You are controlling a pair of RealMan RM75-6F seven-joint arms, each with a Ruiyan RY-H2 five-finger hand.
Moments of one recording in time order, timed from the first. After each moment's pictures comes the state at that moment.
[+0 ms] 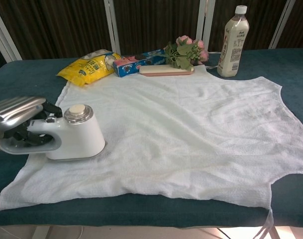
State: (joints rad) left arm -0.53 -1.53 -0.08 -1.56 1.16 1.16 0.41; right arm 0.06 -1.09 0.00 -1.64 -1.51 1.41 -0.11
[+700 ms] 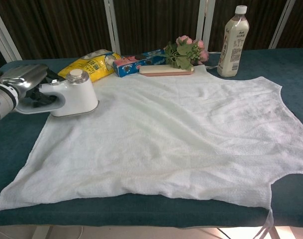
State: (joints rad) left arm -0.69 -1.70 -0.29 -1.09 1.00 1.05 0.38; right arm 0.06 -1.07 0.00 -1.63 -1.51 1.43 -0.07
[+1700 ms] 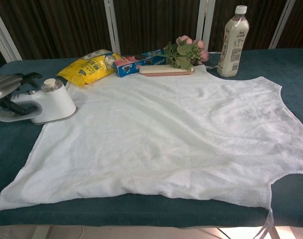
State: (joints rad) left arm -0.65 -1.67 -0.18 -0.79 1.22 0.91 -0.03; right arm 0.07 -1.09 0.00 -1.64 -1.50 1.40 -0.12
